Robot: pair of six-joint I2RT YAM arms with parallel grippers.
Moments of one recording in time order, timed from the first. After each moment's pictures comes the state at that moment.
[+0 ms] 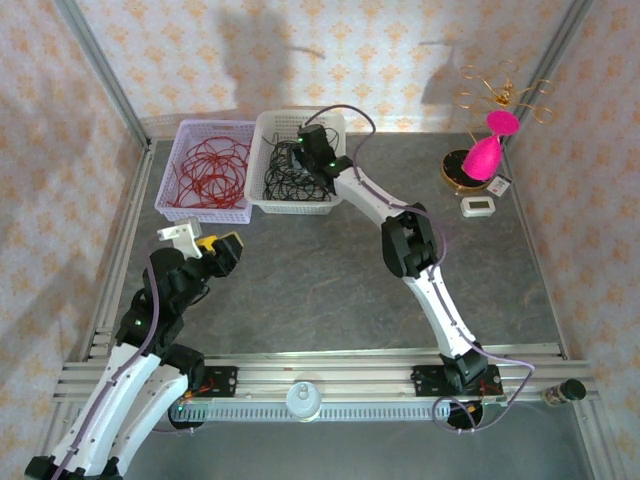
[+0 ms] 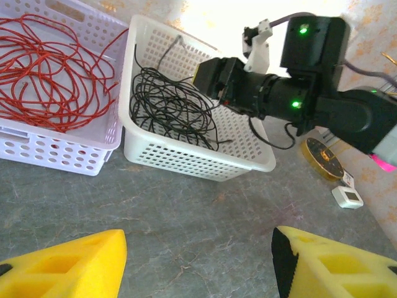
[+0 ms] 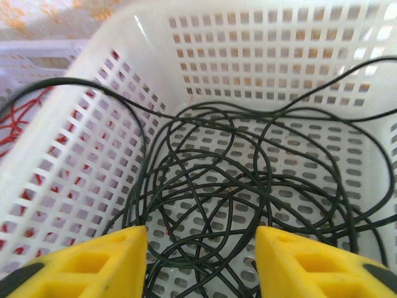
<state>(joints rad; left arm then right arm) -0.26 0.52 0.55 -0.33 0.02 -0.54 0.59 2.51 2.30 -0.33 0.12 0.37</state>
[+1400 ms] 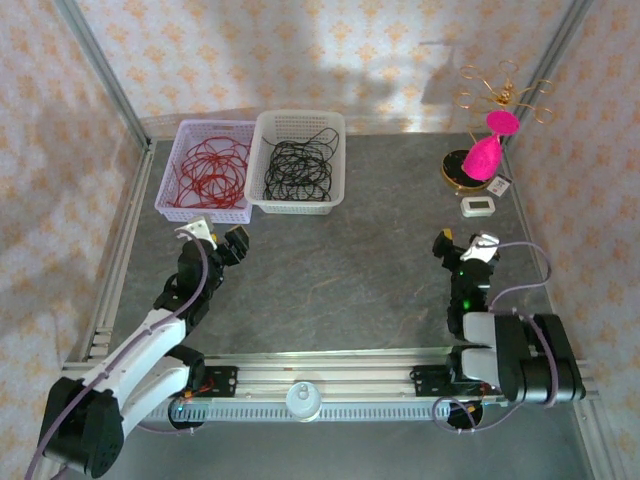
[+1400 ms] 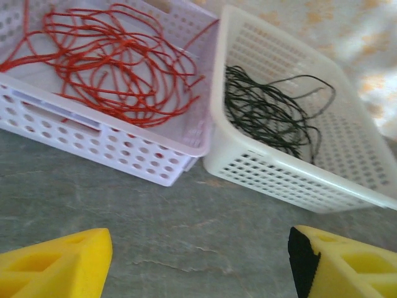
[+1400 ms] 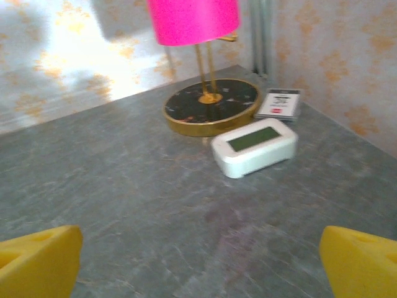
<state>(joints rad) -0.26 0.88 0.35 0.15 -0.26 -0.53 -0.01 1.27 0.07 1.04 0.21 0.22</state>
